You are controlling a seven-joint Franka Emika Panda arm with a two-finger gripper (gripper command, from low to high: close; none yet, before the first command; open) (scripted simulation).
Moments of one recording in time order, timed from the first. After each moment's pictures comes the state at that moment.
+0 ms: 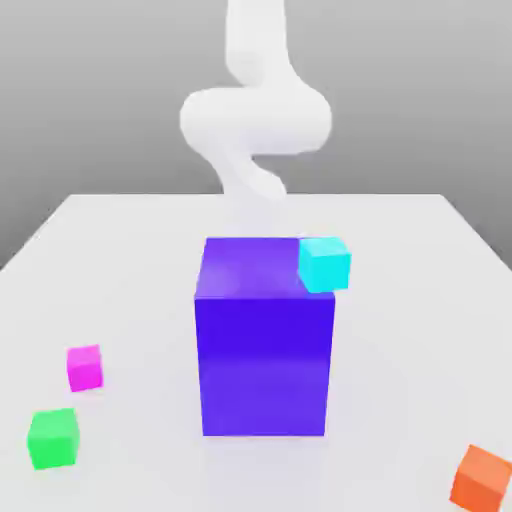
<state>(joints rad) -0.04 -0.72 -0.04 -2.35 0.01 2.35 0.84</state>
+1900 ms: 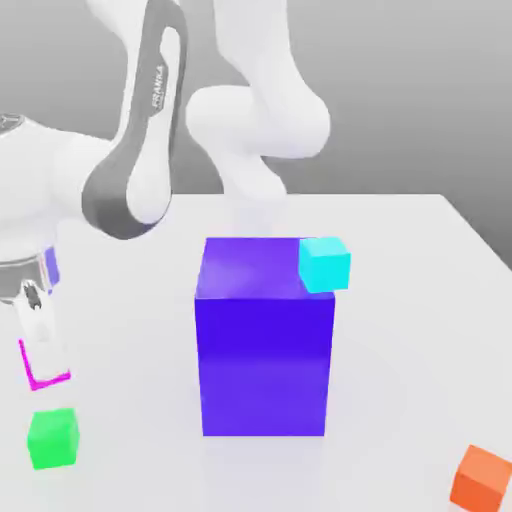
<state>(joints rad) -0.42 0.18 -0.15 -2.47 0.06 2.65 1.16</state>
